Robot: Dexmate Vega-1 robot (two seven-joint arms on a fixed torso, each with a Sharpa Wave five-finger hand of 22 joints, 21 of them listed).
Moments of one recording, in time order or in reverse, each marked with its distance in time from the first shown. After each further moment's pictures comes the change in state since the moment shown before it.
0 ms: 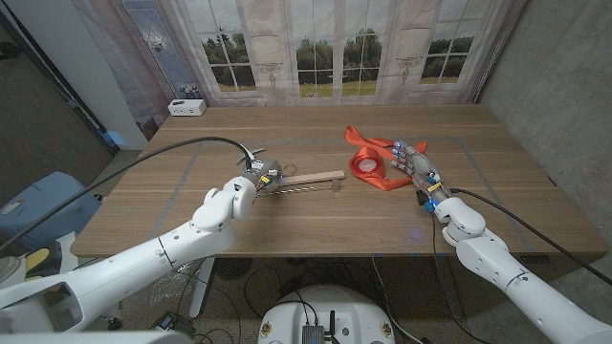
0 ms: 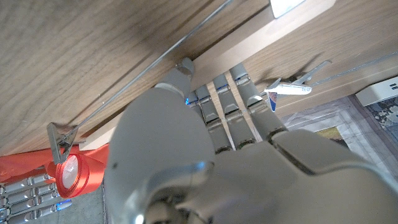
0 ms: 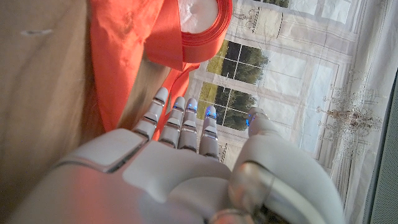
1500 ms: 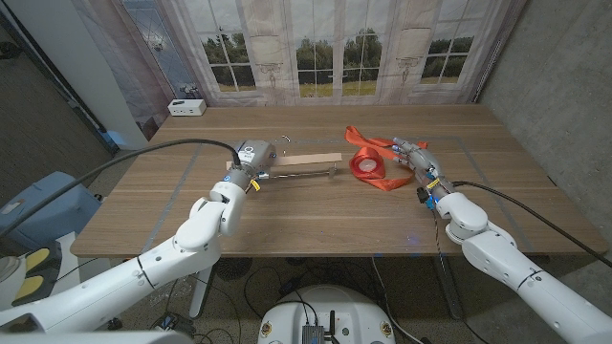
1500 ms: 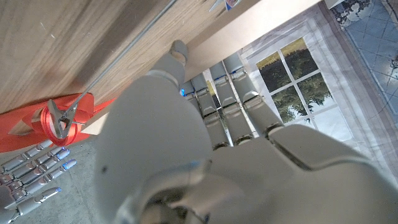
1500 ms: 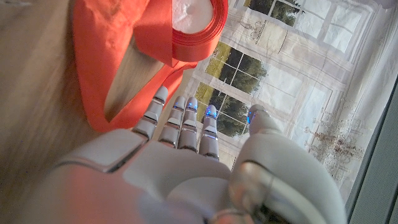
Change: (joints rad) left arm 0.192 0.049 -0.168 -0.133 0.211 -0.036 0.310; left_hand 0.038 -0.038 -0.012 0.005 0.008 0.077 0.034 0.023 -0.004 0.046 0.006 0.025 0.044 0.066 0.023 0.071 0.035 0.027 -0.007 0.137 0.037; right arm -0.033 -0.078 -0.002 -0.150 -0.166 -0.125 -0.154; right_hand 0.032 -0.019 0.029 -0.044 0.000 0.011 -0.011 0.000 0.000 0.005 -0.028 -0.011 0.000 -0.003 -0.017 0.000 -0.007 0.010 0.000 -0.019 0.000
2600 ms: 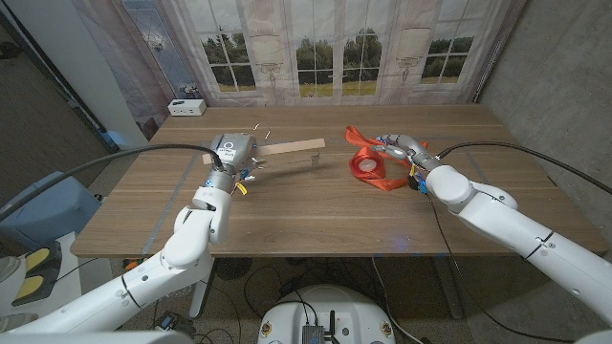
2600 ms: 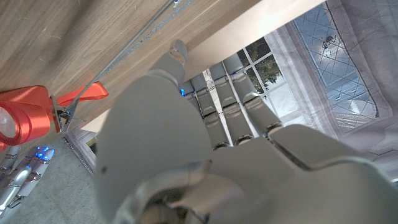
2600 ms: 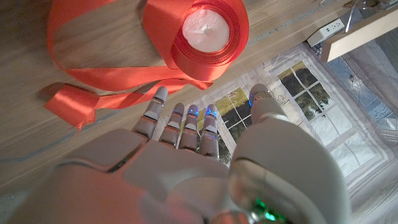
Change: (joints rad) left arm 0.145 -0.007 -0.123 -0.066 0.124 0.100 0.080; left_hand 0.000 0.000 0.000 0.000 0.000 0.006 0.000 0.003 0.000 0.001 -0.001 0.003 0.021 -0.001 -0.001 -0.010 0.060 -0.020 0.009 0.051 -0.003; right arm 0.188 -0.193 -0.177 -0.358 -0.347 -0.616 -0.020; right_hand 0.158 -0.055 0.039 -0.071 -0.005 -0.016 -0.030 -0.005 0.005 -0.096 -0.065 -0.053 0.005 -0.088 -0.048 -0.065 -0.024 -0.013 0.005 -0.048 -0.002
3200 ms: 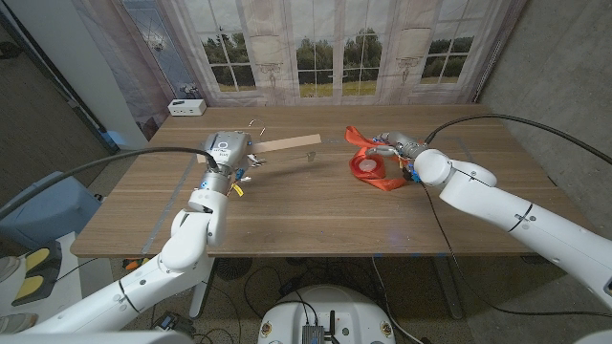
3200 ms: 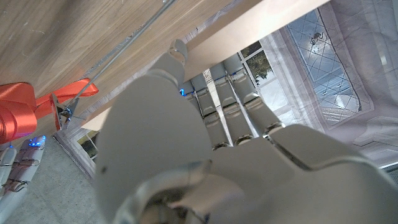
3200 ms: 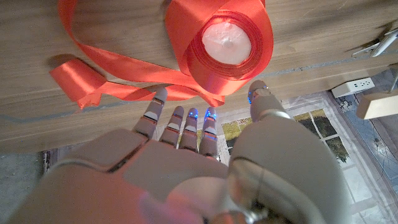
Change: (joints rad) left arm 0.030 -0.009 -0.028 -0.002 0.008 0.008 0.039; left_hand -0.001 0.001 -0.001 0.001 0.004 0.000 0.000 0.000 0.000 0.000 0.000 -0.004 0.021 0.000 0.000 -0.010 0.035 -0.010 -0.003 0.024 -0.005; right arm 0.197 -0.003 -0.174 -0.033 -0.157 -0.285 0.142; right_hand 0.034 -0.011 0.004 0.004 -0.008 -0.033 -0.008 -0.008 0.000 -0.040 -0.002 -0.013 0.000 -0.027 -0.002 -0.021 -0.005 -0.005 -0.006 -0.018 0.000
